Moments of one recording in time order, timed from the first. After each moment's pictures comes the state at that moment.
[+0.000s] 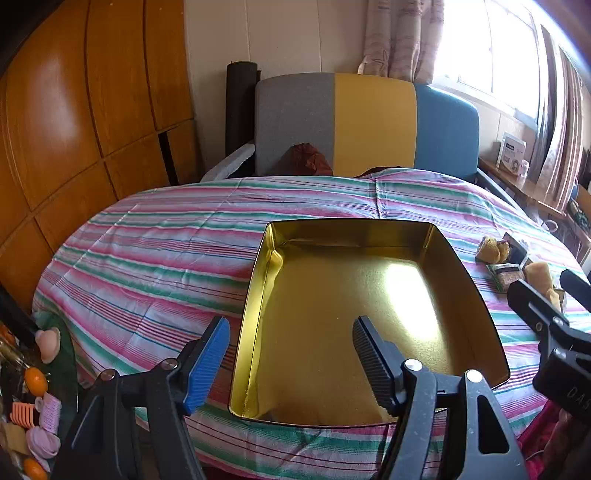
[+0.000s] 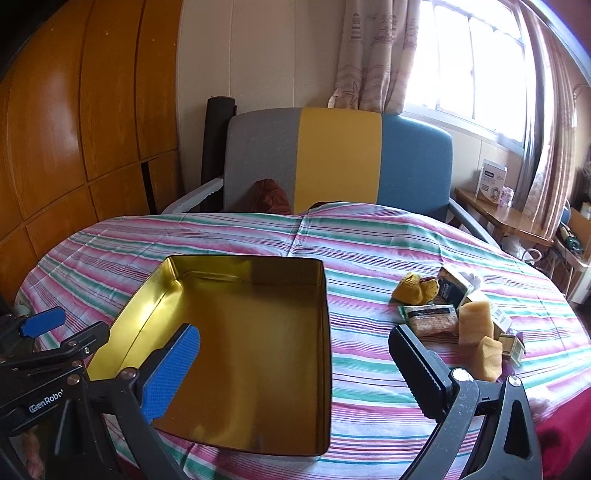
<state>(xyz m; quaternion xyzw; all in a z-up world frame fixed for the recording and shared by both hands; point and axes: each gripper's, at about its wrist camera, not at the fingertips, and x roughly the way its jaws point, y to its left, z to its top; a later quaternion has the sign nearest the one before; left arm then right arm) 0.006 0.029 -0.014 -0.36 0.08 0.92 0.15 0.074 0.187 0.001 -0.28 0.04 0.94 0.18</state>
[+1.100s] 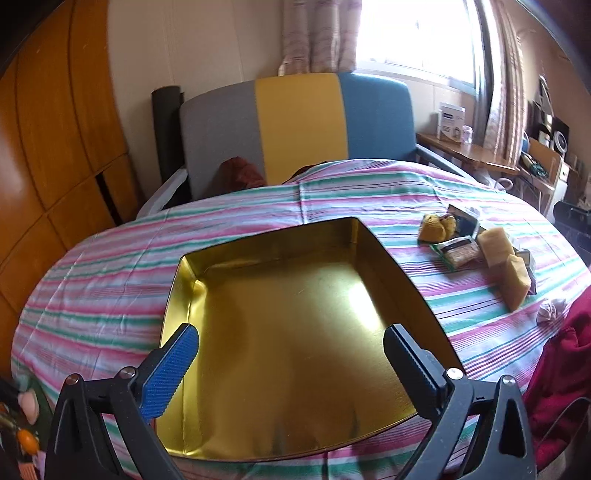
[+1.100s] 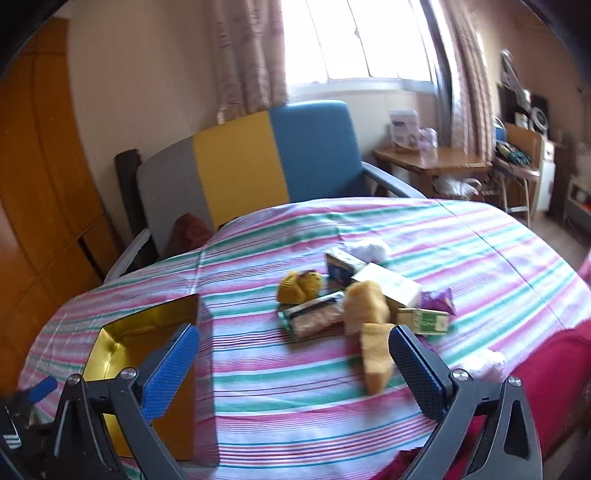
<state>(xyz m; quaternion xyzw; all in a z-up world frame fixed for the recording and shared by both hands) 0.019 0.108 -0.014 -0.32 0.15 0.90 0.25 0.162 0.342 0.026 -0.25 0.20 0.90 0.29</state>
